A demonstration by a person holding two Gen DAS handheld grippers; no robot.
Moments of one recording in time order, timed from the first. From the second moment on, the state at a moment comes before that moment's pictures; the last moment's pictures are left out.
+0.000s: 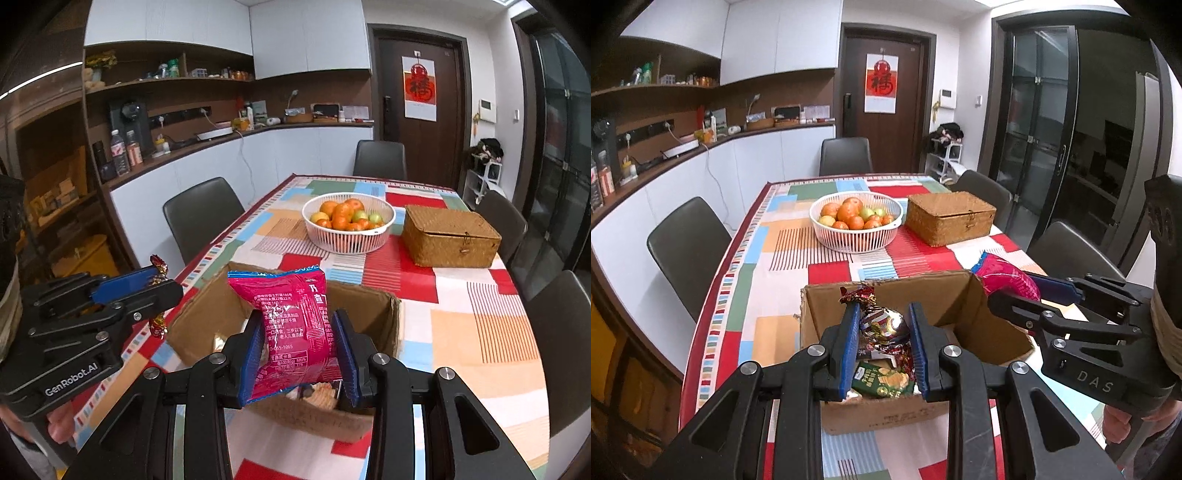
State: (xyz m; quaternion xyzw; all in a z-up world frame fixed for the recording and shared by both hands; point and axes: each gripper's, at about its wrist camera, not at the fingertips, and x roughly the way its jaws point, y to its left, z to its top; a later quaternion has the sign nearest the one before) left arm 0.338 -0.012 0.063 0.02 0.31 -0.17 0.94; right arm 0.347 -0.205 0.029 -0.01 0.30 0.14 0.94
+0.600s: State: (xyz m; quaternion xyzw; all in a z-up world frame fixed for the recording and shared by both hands) left arm 0.309 -0.009 0.053 0.05 0.29 -0.11 0.95; right arm 0.336 -0.215 0.019 -0.02 0.30 0.07 0.95
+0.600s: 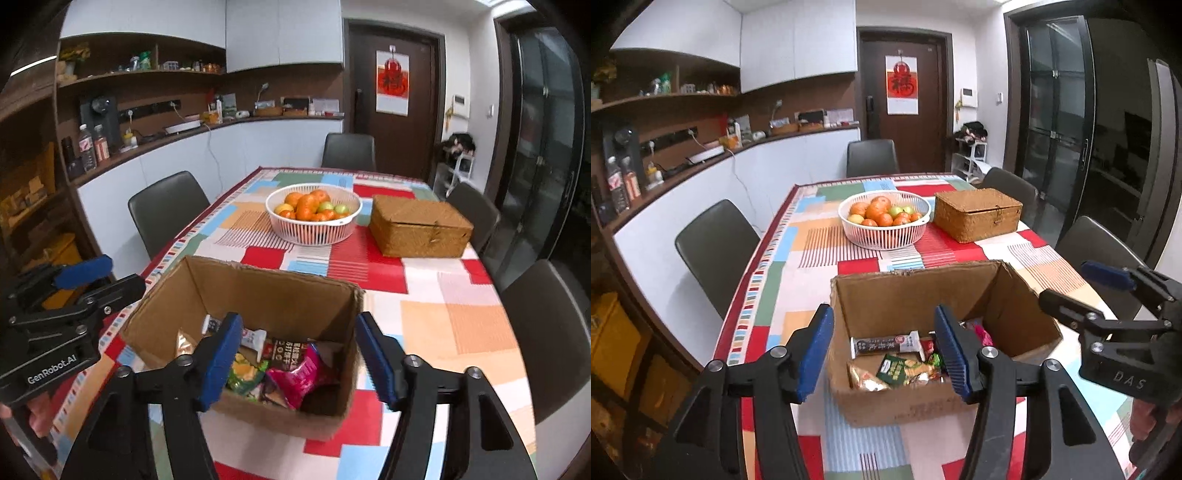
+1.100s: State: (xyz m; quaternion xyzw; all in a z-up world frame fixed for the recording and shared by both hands) left arm 0.194 -0.007 0.056 0.06 0.23 -0.09 0.97; right arm 0.215 -0.225 0.027 -0.02 0.23 0.02 0.97
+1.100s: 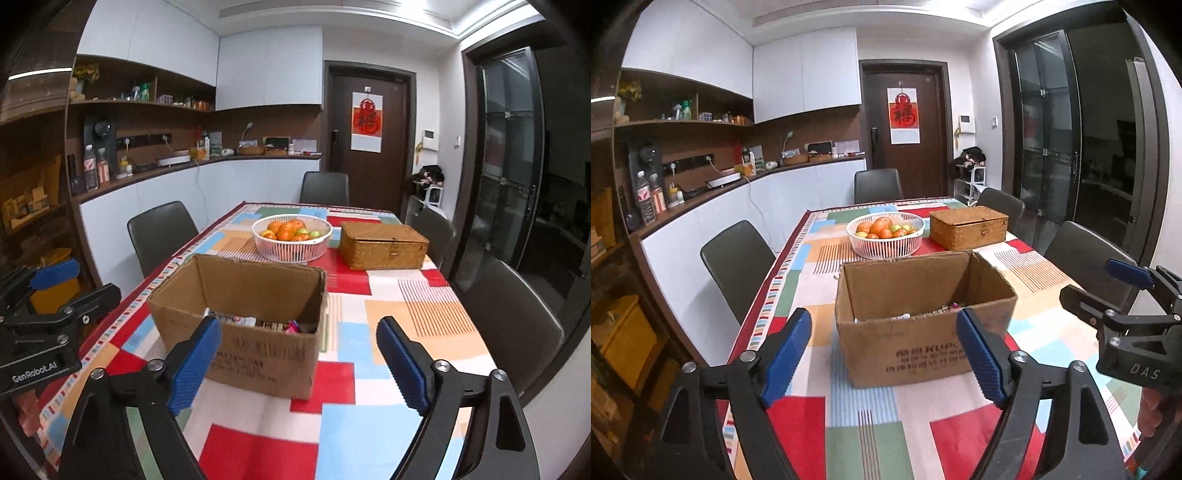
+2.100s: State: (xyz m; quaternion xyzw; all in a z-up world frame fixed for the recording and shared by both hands) left arm 0.106 -0.009 0.034 0.06 0.21 -0.08 0.97; right arm 0.126 -0.237 -0.002 0.00 0.22 0.02 0.97
